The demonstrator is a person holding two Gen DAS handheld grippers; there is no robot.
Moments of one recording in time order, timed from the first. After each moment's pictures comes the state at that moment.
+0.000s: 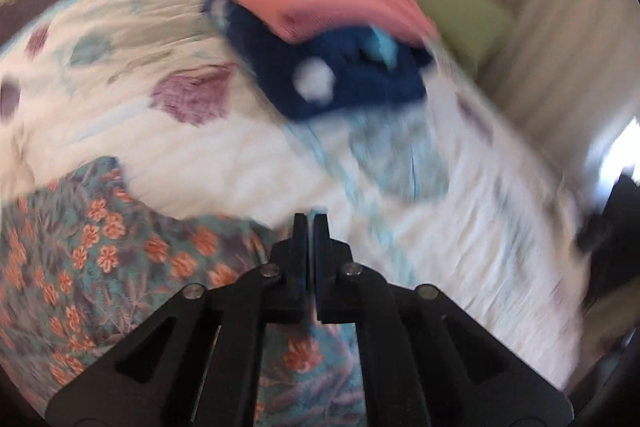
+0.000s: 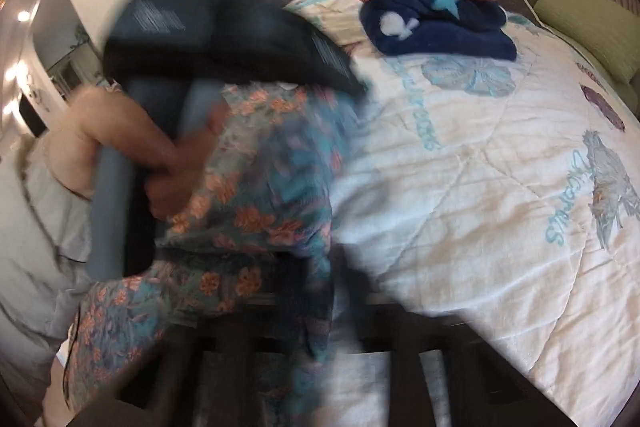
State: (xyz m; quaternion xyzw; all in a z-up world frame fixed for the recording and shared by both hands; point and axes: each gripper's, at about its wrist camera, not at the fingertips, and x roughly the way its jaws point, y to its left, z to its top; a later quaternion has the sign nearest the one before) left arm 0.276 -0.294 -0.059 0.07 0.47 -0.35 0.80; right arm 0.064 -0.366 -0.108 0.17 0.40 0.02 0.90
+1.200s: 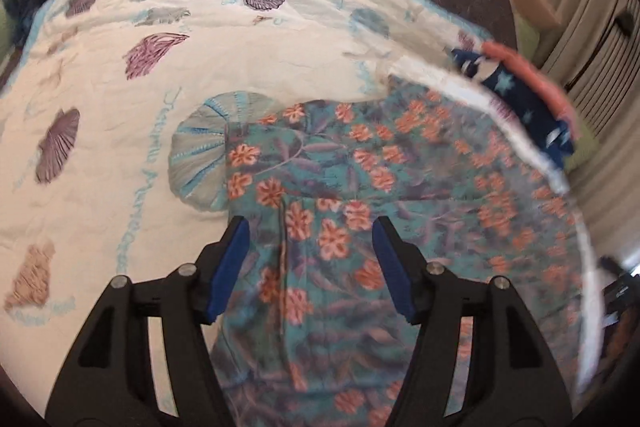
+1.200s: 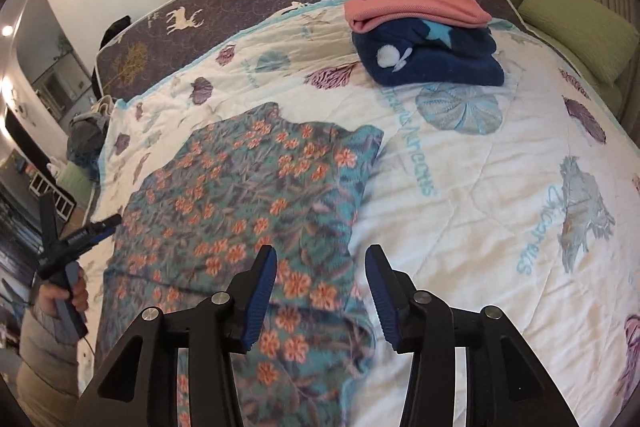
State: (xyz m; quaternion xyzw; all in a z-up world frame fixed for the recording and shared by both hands) left arm 0.288 0.068 -0.107 -0.04 0.45 -0.15 0.88; right arm 0.076 -0.359 -0.055 0.18 0.41 -0.01 0.89
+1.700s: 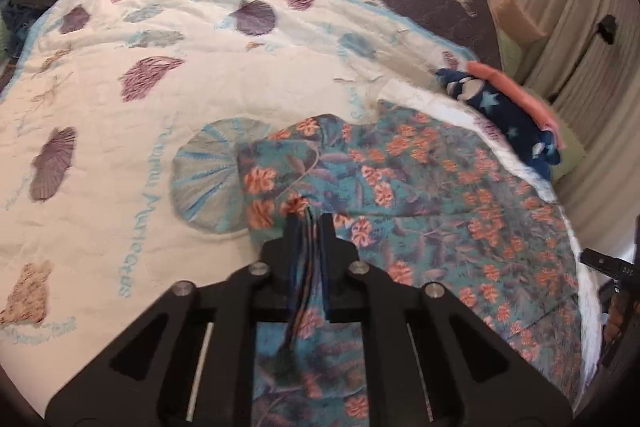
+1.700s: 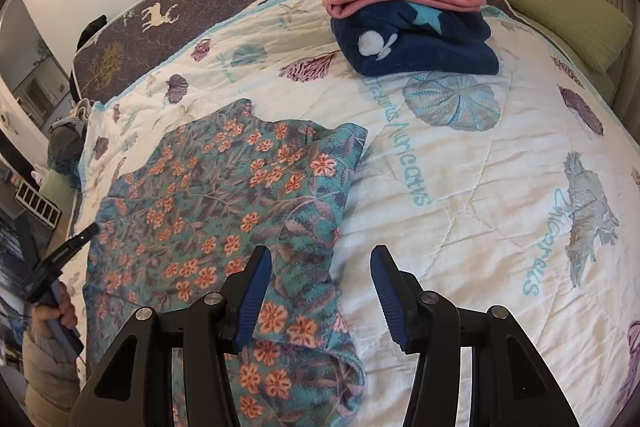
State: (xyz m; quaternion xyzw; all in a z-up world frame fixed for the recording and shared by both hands) left arm 0.282 0.087 -0.097 -0.06 0.41 -0.17 0.89; right arm 0.103 -0.366 -0.071 0.18 0.44 -0.03 0.88
